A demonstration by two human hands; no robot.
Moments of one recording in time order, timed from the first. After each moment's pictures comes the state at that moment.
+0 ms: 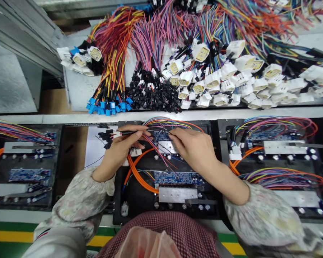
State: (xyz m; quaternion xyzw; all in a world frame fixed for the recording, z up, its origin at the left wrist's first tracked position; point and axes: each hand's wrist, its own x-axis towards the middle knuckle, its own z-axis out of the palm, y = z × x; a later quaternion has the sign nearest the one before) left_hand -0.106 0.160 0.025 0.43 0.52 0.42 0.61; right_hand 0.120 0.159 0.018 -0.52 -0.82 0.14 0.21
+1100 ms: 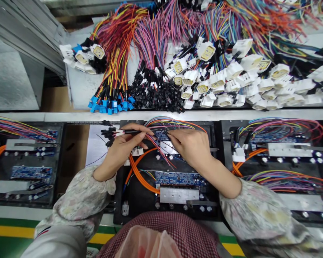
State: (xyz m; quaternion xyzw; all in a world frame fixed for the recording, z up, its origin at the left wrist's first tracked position) left_hand -0.107 0.160 0.031 0.47 0.52 0.39 0.60; right_hand 0.112 0.168 0.003 -0.52 -0.83 0.12 0.16
